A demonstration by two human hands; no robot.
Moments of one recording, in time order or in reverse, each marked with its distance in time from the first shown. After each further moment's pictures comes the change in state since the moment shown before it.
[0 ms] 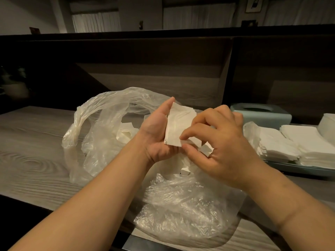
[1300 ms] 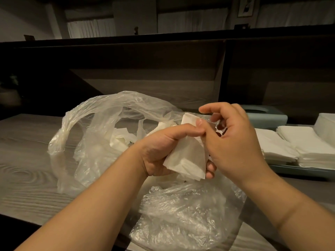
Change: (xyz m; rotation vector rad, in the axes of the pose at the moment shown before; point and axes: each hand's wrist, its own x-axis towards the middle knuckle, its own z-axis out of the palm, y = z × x) left_hand -0.001 -0.018 0.004 0.484 -0.183 -0.045; right_hand 0.005 -0.002 -0.001 0.340 0.251 0.536
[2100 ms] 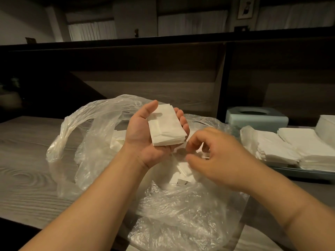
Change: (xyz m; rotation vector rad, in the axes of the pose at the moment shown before) left_hand 0.001 0.016 -0.018 -0.688 0.334 0.307; right_hand 0.003 0.003 -0.006 -0.283 -0.549 0.029
